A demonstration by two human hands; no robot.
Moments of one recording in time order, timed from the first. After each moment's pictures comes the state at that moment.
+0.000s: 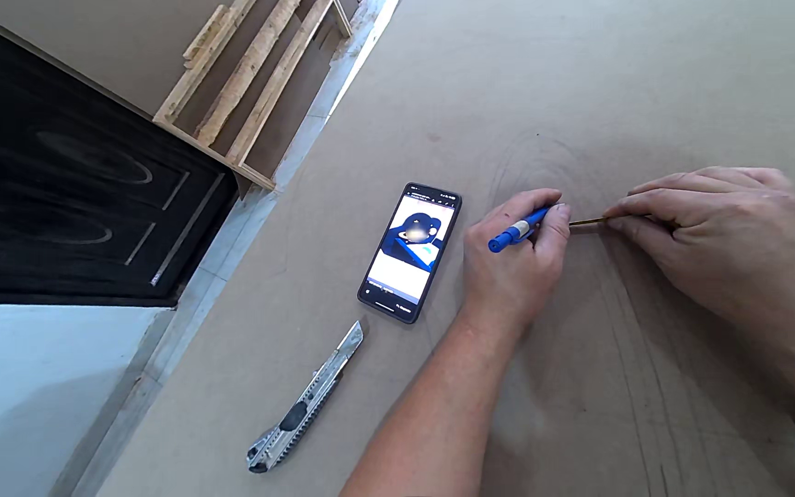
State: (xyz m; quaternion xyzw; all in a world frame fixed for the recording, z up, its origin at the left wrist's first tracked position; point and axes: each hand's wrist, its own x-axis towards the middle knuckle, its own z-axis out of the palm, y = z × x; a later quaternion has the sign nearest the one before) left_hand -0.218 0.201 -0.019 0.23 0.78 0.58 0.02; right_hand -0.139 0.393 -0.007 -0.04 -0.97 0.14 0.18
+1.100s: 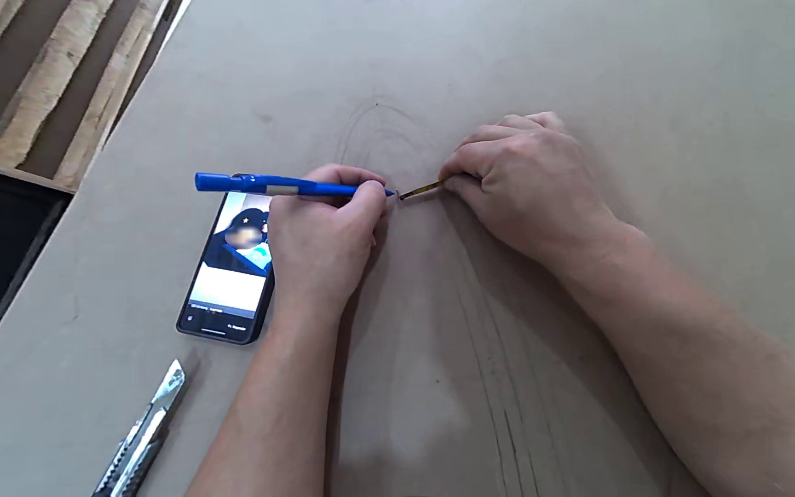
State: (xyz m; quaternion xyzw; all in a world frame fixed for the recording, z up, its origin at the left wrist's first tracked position) left_hand -0.228 0.200 -0.010 0.19 0.82 0.54 0.07; right_hand -0.141 0.395 -0.005 -0.04 -0.98 0.10 0.14
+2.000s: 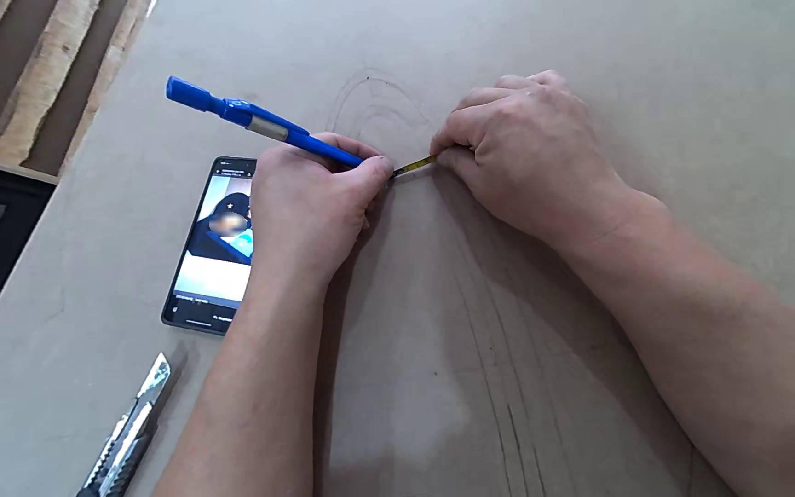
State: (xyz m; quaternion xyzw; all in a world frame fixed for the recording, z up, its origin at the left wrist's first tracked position) left_hand -0.238 0.208 0.000 0.18 0.86 0.46 0.12; right_hand -0.147 0.396 -0.004 -0.03 -0.99 0.10 0.12
